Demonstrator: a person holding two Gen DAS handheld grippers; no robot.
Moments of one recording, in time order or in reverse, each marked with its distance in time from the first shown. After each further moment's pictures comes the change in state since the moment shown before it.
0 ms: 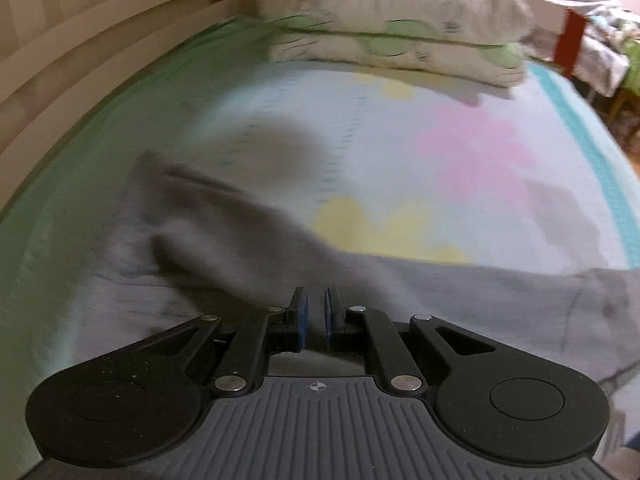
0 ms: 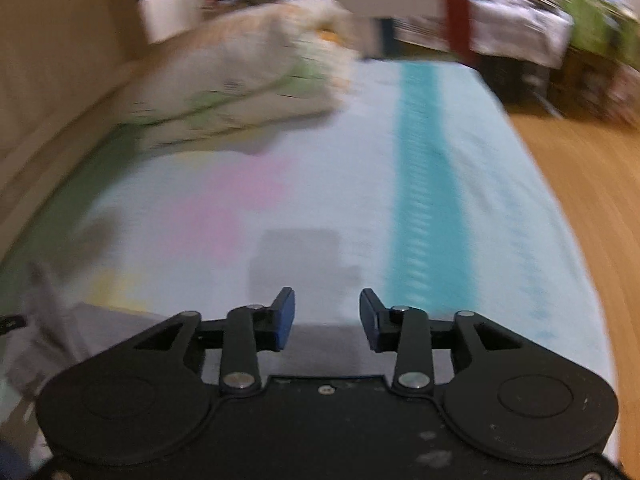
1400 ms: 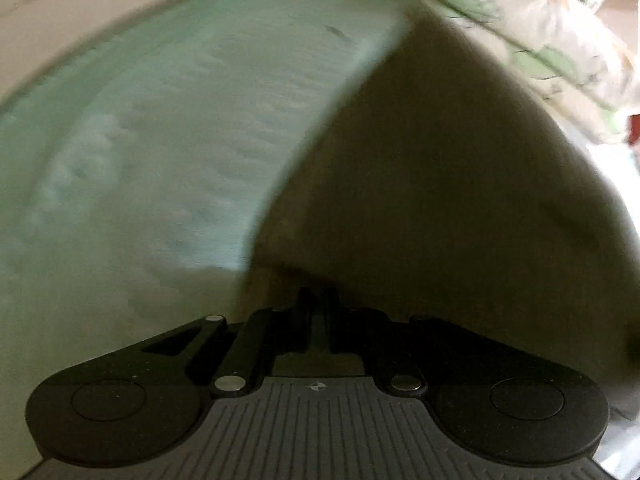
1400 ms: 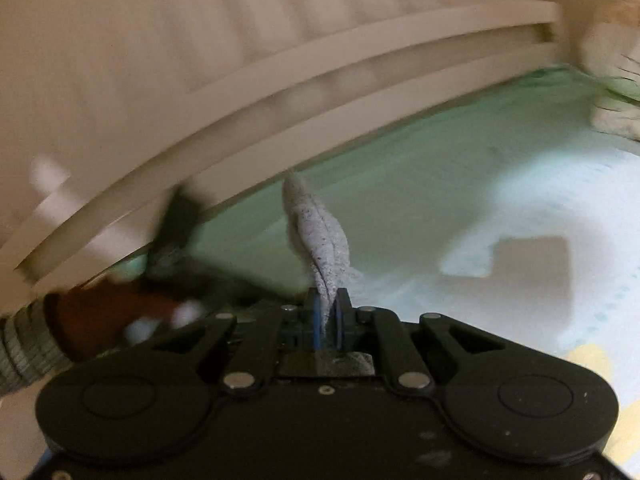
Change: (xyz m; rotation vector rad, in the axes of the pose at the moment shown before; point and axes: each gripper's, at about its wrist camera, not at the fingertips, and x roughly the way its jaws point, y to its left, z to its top) left arm 0.090 0.228 -0.013 -0.239 0.101 -0.041; right arm 0.144 0.446 -0.045 -0.527 0.112 0.912
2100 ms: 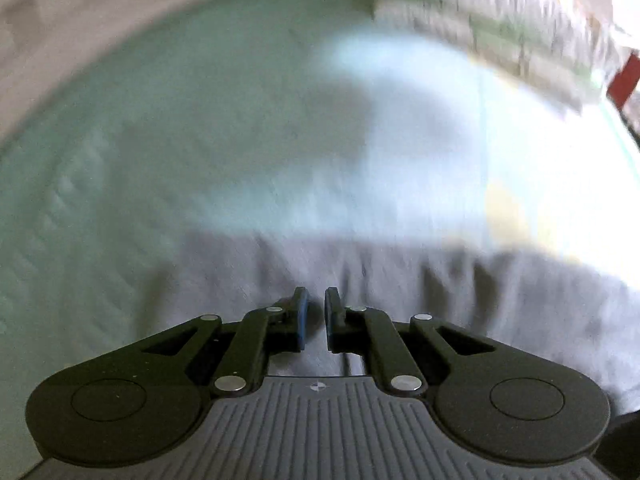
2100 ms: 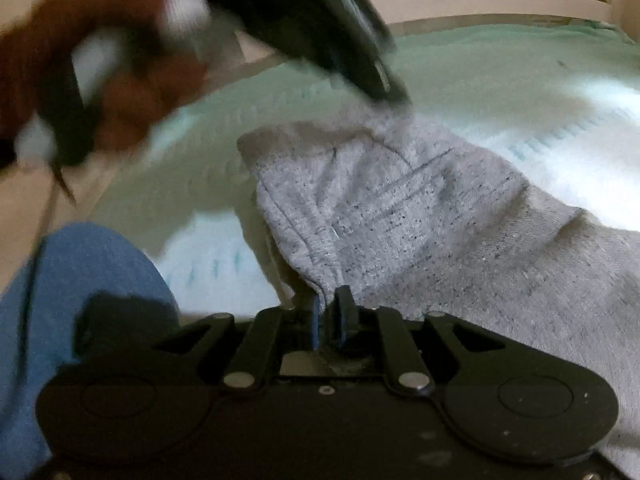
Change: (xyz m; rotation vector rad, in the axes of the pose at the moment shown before) left arm -0.021 -0.059 -0.026 0.093 0.046 -0.005; right arm 0.047 0.053 -0.091 -0.083 0.217 -0.028
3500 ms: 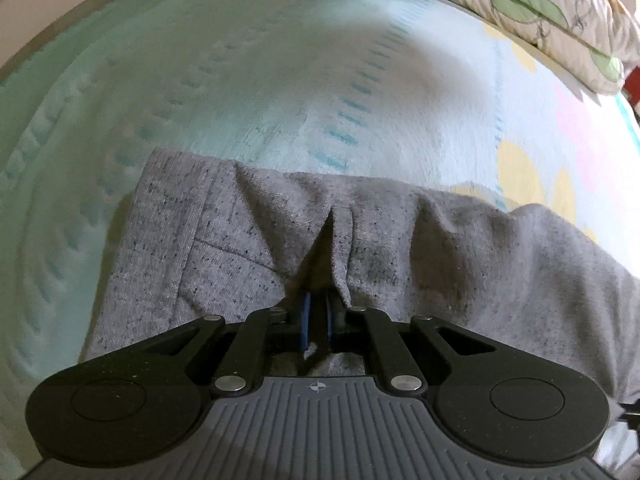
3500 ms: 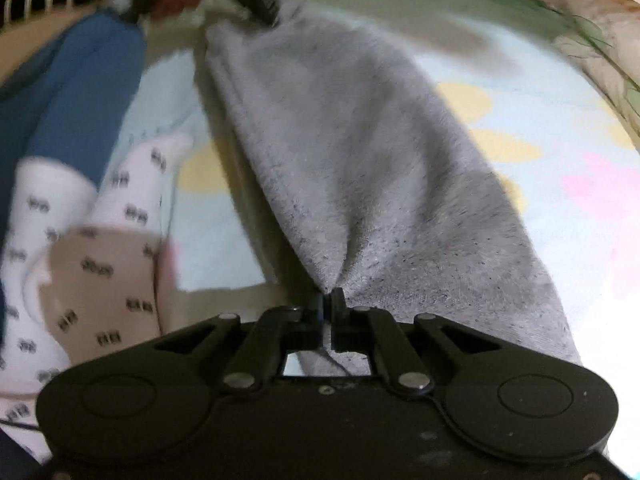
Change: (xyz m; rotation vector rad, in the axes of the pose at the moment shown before) left arm 0.024 -0.006 -0.018 -0.043 0.050 0.001; right arm -0.180 -0.069 -0.134 -0.249 0.308 -0.228
